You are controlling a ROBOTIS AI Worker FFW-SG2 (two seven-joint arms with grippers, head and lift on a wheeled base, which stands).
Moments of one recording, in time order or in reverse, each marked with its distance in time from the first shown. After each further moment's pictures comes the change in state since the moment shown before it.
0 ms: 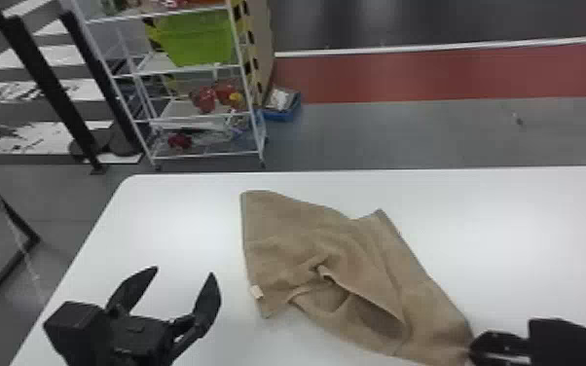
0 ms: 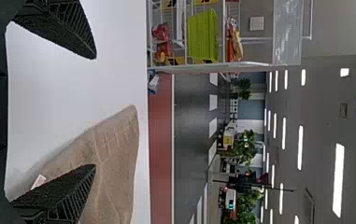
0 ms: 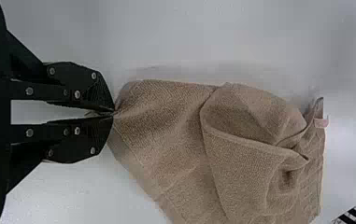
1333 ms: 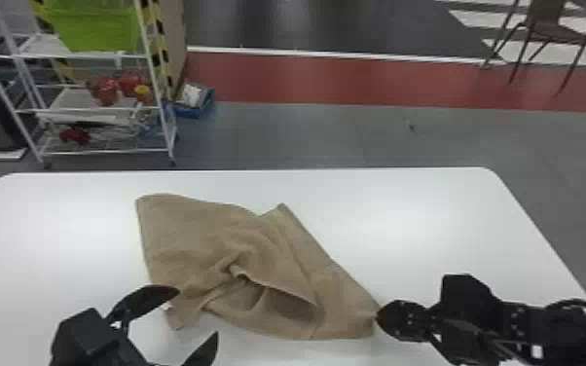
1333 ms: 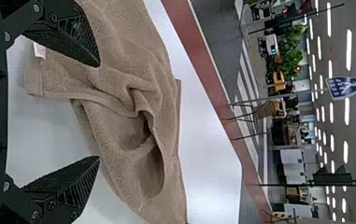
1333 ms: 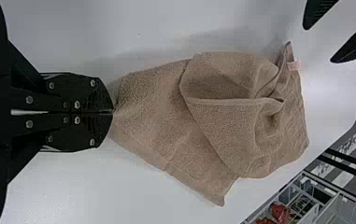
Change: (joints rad) left arm -0.102 0.000 -0.156 0.019 -0.497 0.062 -0.571; right arm 0.010 0.084 -0.093 -0.065 -0.069 0.093 -0.015
